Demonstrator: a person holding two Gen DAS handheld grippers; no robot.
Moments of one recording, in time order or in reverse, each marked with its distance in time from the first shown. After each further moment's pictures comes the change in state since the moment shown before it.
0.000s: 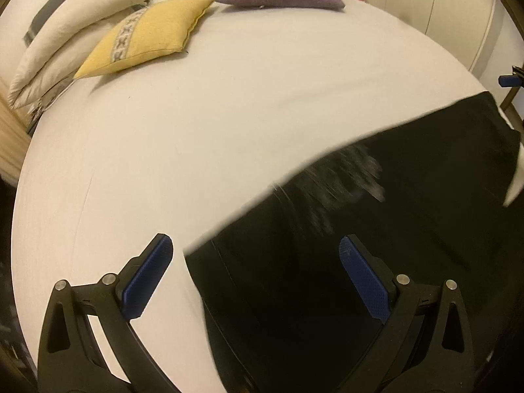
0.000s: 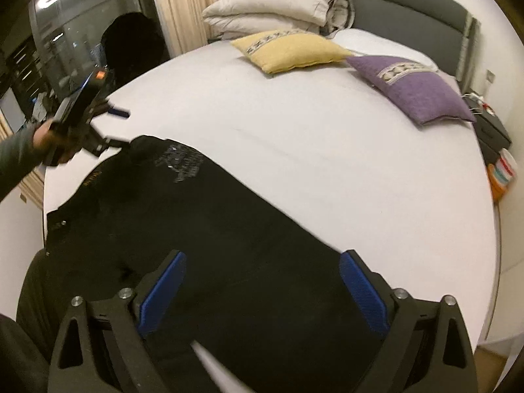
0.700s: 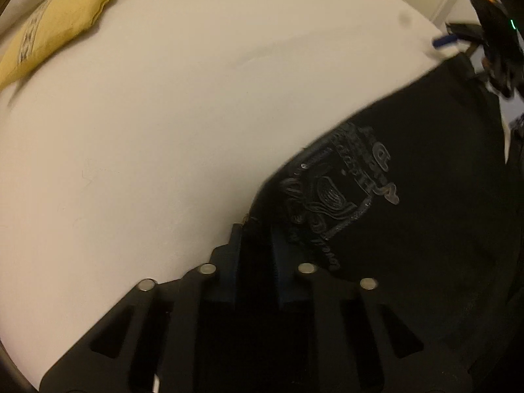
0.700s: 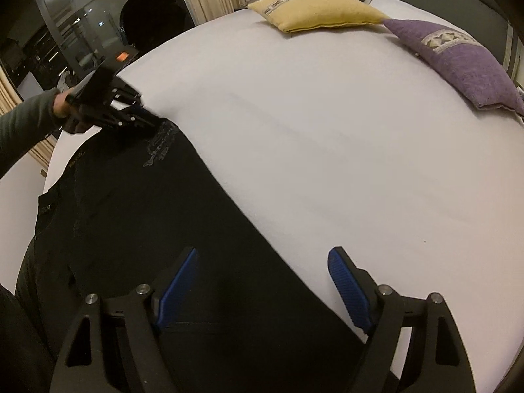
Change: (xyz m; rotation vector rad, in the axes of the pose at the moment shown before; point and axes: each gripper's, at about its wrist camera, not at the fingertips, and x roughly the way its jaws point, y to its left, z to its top) left arm 0.099 0.022 0.039 0.196 0.117 -0.209; right arm 0.096 -0.045 0.017 -0.059 0.109 0.163
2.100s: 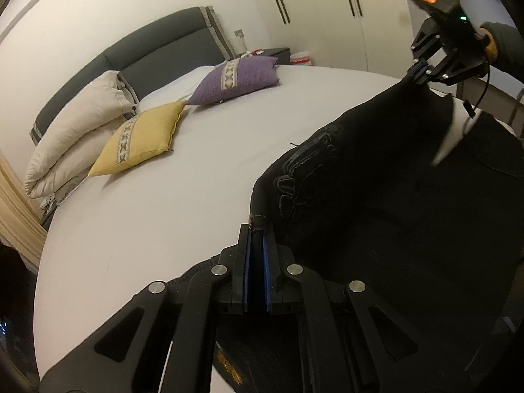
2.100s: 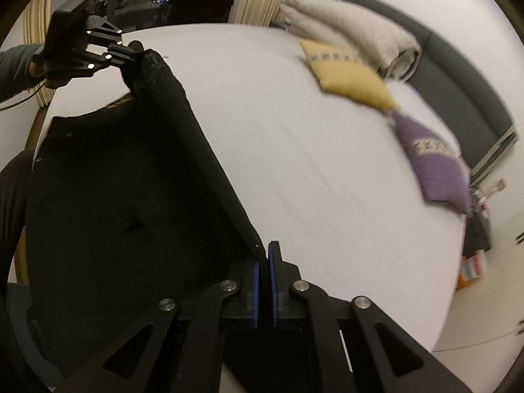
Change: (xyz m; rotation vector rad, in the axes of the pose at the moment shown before) left arm -0.218 -0.186 -0.183 0.093 -0.527 0.317; right arm -0.099 0.160 -0.036 -0.383 -0.056 -0.350
